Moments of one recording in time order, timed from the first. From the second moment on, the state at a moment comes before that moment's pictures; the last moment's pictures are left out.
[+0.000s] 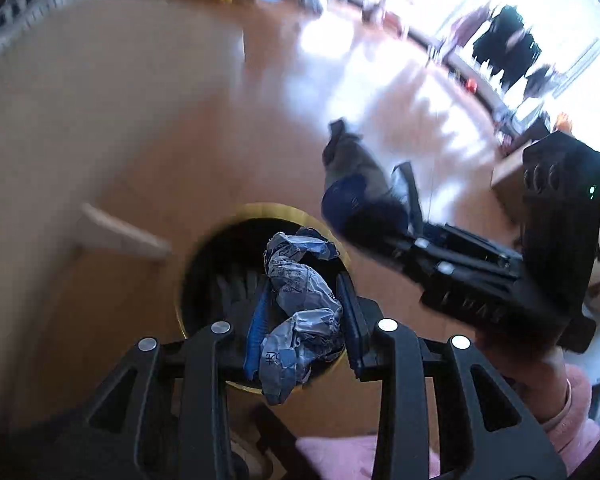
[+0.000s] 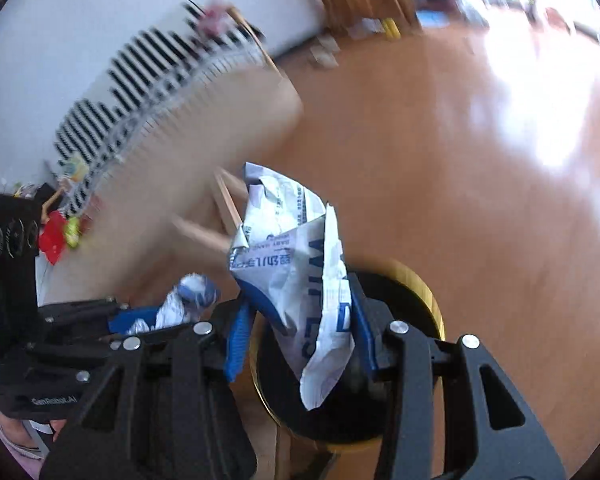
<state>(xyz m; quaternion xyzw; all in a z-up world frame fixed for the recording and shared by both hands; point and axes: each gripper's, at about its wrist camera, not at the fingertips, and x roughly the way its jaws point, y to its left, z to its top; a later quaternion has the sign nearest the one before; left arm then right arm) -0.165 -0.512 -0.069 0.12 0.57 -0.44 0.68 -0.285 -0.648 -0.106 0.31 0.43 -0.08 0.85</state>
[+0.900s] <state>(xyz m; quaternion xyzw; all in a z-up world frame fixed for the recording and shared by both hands) -0.169 -0.529 -0.094 0.17 0.59 -0.43 0.66 -0.315 -0.691 -0.167 0.48 0.42 -0.14 0.76</state>
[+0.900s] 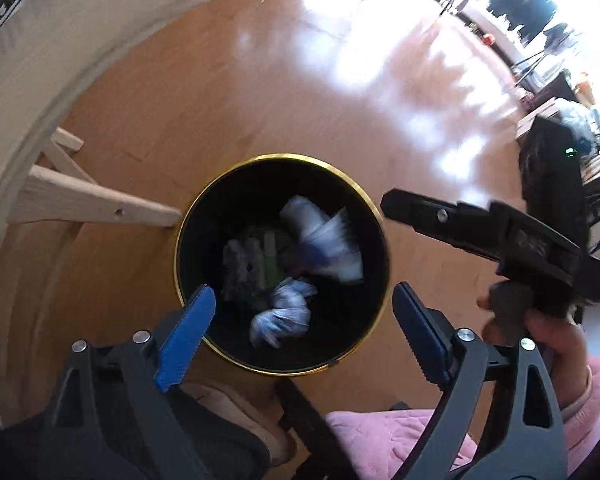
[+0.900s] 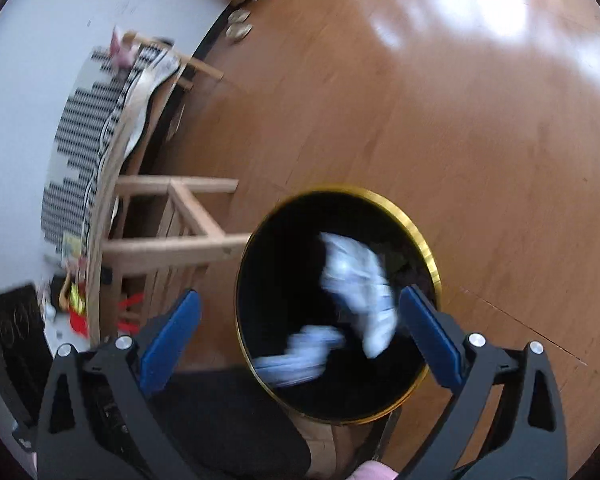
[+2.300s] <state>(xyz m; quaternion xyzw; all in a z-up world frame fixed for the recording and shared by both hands) 0.193 -0.071 -0.026 0.02 0.48 -0.10 0.87 0.093 -0.340 -0.013 0.15 0.41 0.11 0.89</state>
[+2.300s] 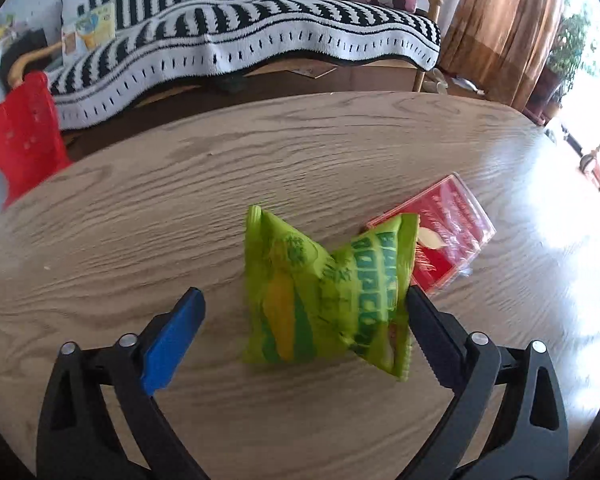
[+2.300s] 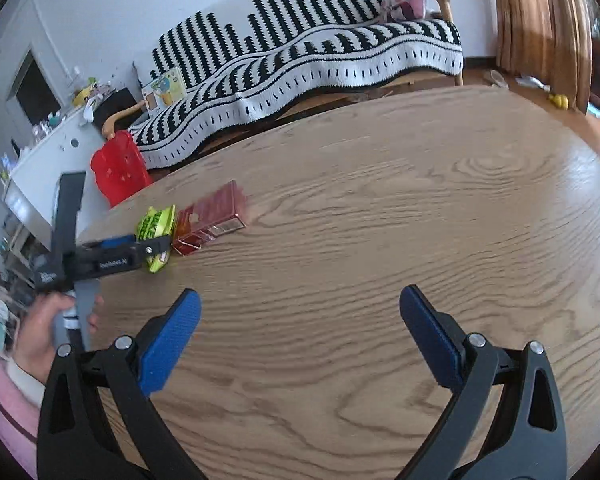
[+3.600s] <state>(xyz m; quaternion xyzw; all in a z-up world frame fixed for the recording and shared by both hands) 0.164 0.024 -0.020 -0.06 0.48 -0.02 0.88 0.234 -0.163 -0.065 -0.09 0.46 0.19 0.86</state>
